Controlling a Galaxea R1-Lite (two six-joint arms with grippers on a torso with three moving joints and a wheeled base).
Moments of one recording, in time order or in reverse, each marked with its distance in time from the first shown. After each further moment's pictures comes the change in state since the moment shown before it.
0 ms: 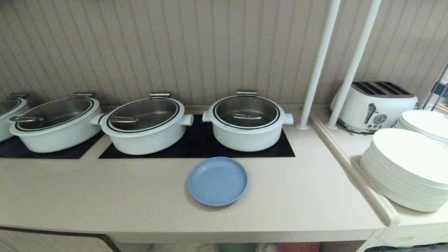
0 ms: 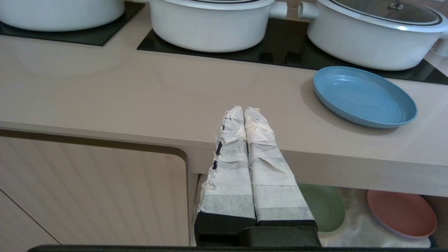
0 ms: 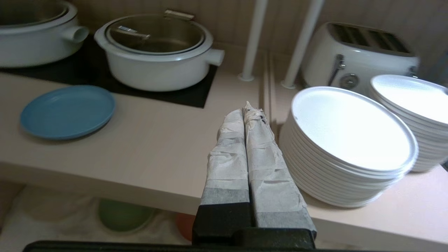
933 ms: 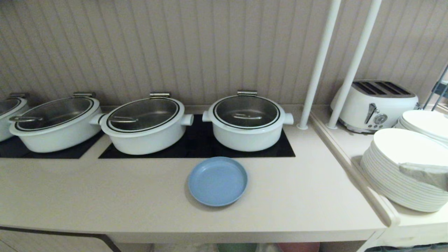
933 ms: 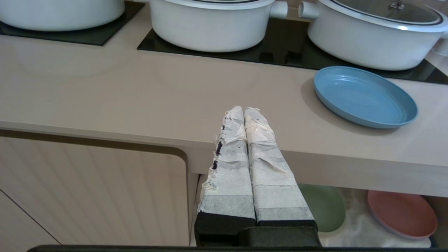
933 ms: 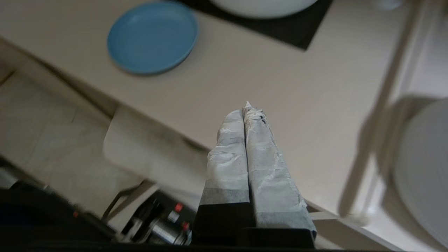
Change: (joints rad) left arm 0.000 0.000 0.000 0.000 0.000 0.000; right arm 0.118 0.619 -0.242 0.080 0.250 -0.015
